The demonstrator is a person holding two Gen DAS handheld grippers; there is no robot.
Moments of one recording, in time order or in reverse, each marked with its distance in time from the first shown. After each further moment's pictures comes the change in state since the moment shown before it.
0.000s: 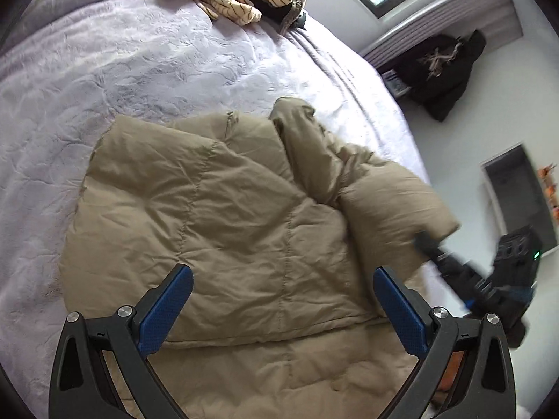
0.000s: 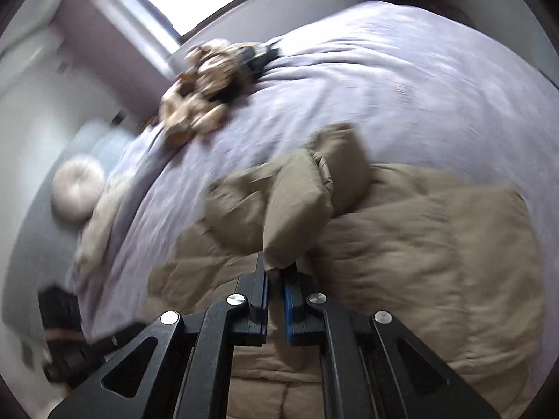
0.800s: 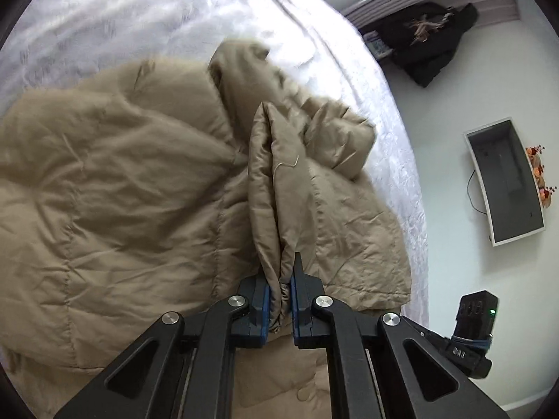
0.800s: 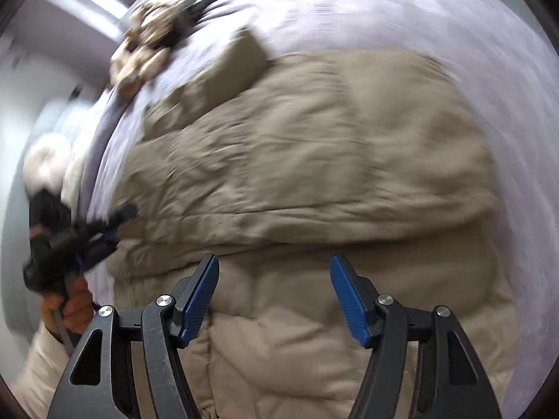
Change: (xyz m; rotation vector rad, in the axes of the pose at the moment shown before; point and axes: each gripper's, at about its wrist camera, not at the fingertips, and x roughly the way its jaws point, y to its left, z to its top) left arm 0.056 -0.037 0.001 0.045 0.156 -0.089; right arm -0.050 -0.099 -0.077 0.248 0.238 -0.116
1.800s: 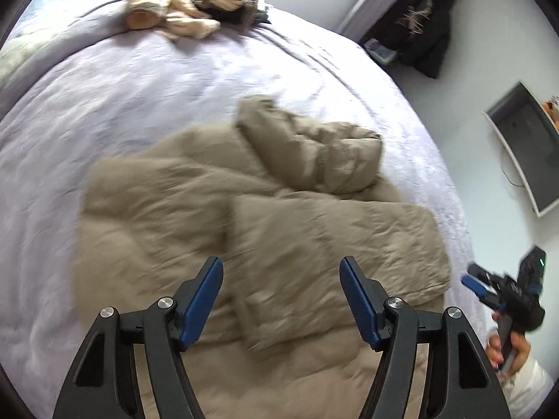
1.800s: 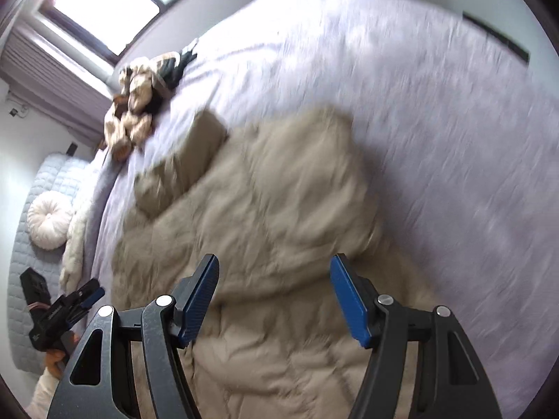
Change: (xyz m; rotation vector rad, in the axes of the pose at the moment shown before) left arm -0.049 -0.029 -0.013 0.183 -0.102 0.231; right arm -0.071 -0.048 0.006 0.065 -0.226 -0.015
